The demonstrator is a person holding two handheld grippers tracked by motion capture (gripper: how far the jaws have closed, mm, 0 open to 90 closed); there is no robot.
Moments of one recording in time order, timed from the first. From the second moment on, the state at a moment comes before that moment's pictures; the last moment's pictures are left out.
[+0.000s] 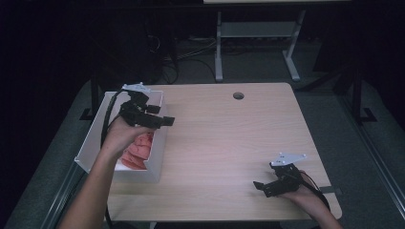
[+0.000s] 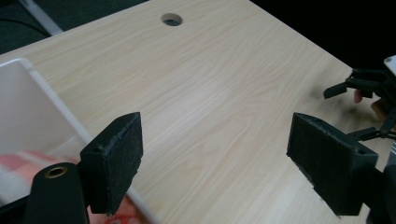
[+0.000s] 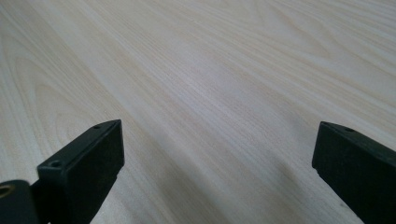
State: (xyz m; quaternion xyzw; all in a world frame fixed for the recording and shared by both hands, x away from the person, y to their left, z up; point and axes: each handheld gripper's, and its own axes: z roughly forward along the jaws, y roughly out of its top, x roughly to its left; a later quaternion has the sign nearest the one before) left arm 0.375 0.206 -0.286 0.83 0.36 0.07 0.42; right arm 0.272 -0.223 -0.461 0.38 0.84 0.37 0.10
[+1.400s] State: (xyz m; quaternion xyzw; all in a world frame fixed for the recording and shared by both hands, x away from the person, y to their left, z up) left arm 0.326 0.091 -0.398 0.89 0.26 0.03 0.37; right arm 0.273 -0.217 -0.462 0.37 0.85 0.37 0.10
